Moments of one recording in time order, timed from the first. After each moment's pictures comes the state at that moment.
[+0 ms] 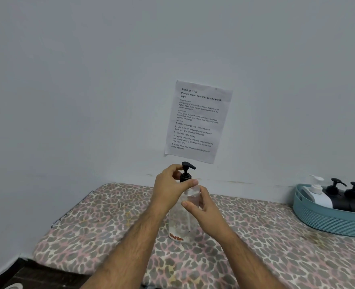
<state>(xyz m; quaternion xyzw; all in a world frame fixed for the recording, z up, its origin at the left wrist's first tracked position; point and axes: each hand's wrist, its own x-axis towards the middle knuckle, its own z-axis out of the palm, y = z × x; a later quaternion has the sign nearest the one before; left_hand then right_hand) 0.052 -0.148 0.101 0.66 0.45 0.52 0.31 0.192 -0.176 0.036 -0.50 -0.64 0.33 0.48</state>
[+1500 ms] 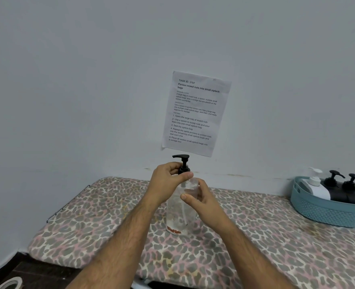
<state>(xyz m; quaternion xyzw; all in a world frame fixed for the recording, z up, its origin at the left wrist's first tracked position) 0.047 -0.136 0.098 0.68 0.40 0.49 0.37 0.198 -0.168 0.032 -0.46 -0.64 0.36 0.50</state>
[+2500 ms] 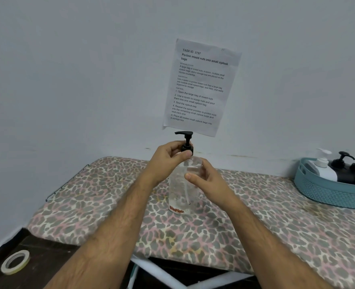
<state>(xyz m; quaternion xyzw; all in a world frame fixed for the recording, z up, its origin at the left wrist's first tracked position) 0.034 -0.121 0.085 0.69 0.32 0.47 0.45 0.203 -0.162 0.035 -0.45 -0.65 0.37 0.49</state>
